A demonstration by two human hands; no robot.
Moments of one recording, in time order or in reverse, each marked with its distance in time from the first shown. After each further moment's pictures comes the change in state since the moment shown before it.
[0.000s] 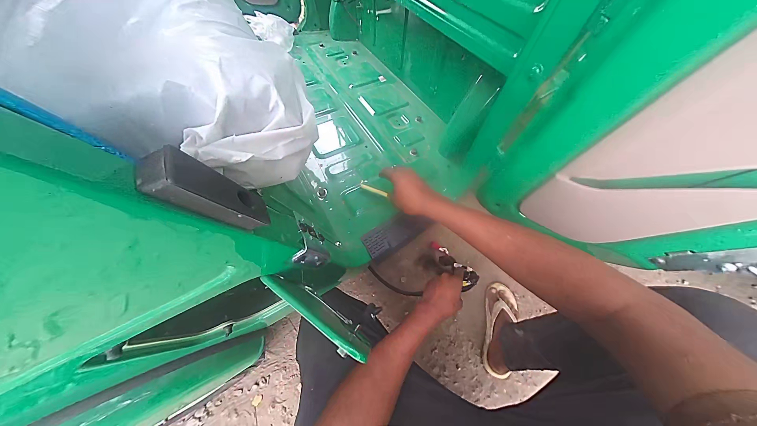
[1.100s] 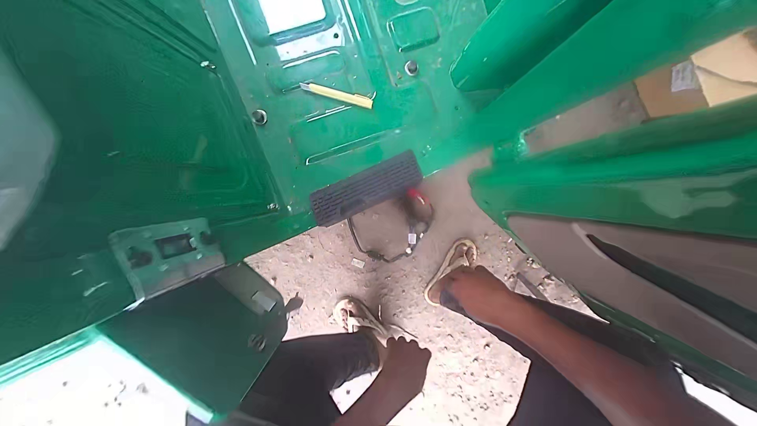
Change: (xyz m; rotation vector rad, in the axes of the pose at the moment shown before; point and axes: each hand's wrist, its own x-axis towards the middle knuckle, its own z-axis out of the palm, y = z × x) left_hand -0.095 0.120 0.061 -0.173 -0.780 -0.236; right_hand -0.237 0.122 -0.019 -0.279 -1.214 0.008
